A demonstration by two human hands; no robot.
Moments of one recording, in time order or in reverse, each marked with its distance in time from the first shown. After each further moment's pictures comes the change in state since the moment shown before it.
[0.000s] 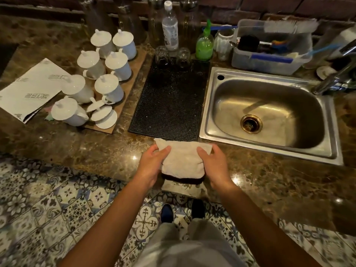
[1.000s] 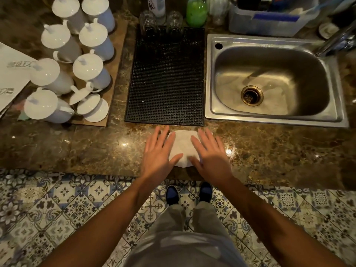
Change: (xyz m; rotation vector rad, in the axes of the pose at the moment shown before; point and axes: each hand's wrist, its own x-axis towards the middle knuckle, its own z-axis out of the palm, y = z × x) left_hand 0.055 -0.047 -0.063 1.523 -0.198 0.704; right_hand 0.006 0.083 0.026 -1.321 -0.018 -0.702
